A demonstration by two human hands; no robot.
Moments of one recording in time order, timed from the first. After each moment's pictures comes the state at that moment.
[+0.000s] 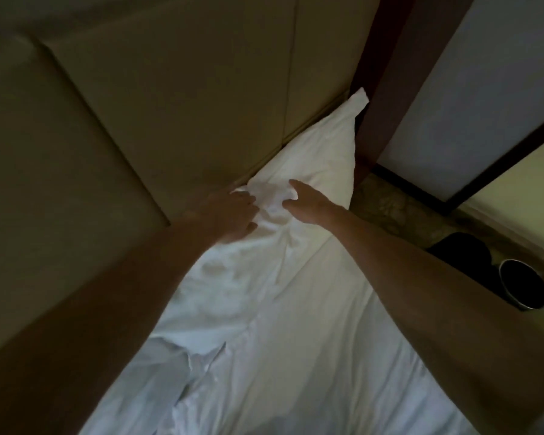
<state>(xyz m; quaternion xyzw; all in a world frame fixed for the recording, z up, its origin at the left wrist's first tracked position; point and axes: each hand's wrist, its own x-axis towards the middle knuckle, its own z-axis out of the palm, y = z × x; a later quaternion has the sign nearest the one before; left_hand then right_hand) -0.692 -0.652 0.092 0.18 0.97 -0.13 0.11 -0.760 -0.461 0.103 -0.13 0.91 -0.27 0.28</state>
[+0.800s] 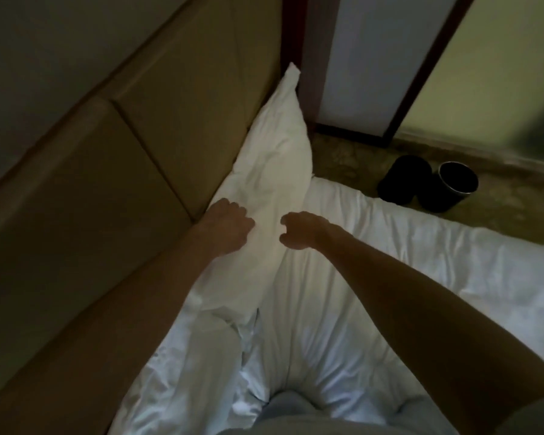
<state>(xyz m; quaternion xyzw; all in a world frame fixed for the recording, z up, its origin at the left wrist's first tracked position) -0.605 -0.683 0.138 0.39 0.89 -0.25 0.07 -0.580 -0.485 0.151 -0.04 0.95 -0.10 0.30</state>
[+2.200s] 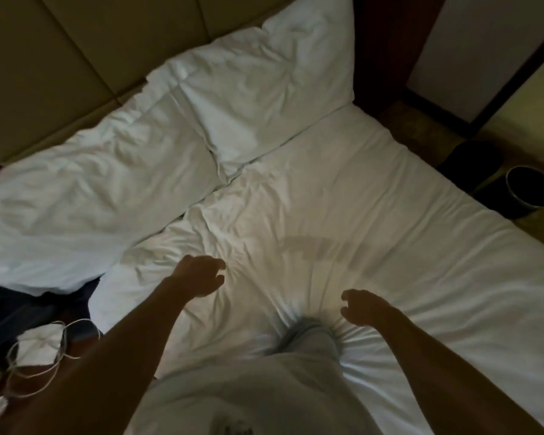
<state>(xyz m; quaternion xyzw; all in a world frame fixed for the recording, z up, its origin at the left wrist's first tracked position) -0.077 -0.443 0.021 -0.10 0.93 -0.01 0.35 -0.177 -0.084 -0.044 -0.17 0.87 0.02 0.47</state>
